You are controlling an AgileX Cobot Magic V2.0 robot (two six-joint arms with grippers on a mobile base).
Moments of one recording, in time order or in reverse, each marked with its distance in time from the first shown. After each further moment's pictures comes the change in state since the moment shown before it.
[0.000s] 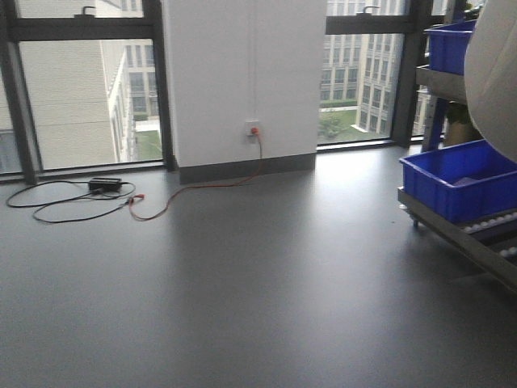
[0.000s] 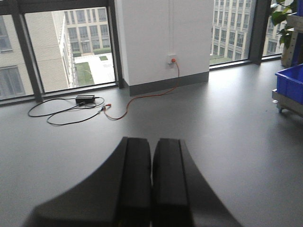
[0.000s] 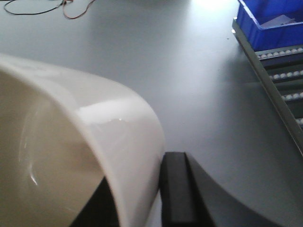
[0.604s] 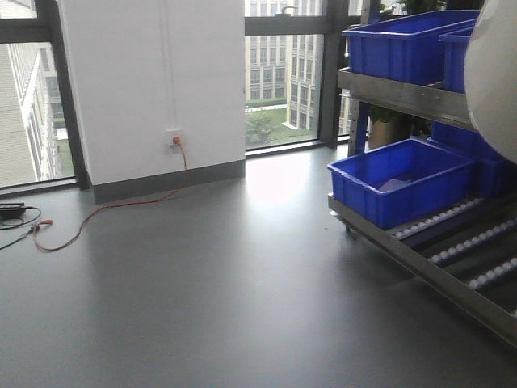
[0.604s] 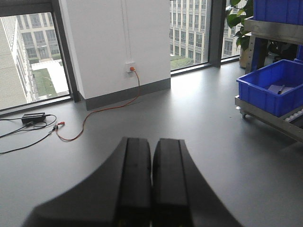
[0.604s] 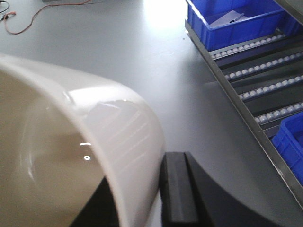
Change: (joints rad) left arm 0.000 0.000 0.000 0.000 0.000 0.000; right arm 0.000 0.000 0.000 0.000 0.001 0.000
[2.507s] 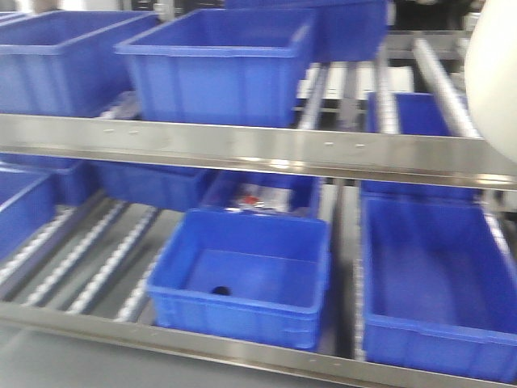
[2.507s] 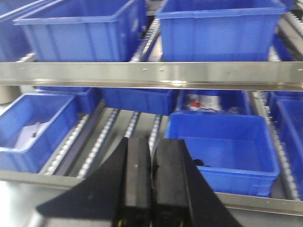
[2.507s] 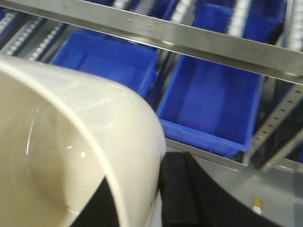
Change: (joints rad) left arm 0.000 0.000 0.000 0.000 0.000 0.000; right arm 0.000 0.000 0.000 0.000 0.000 0.000
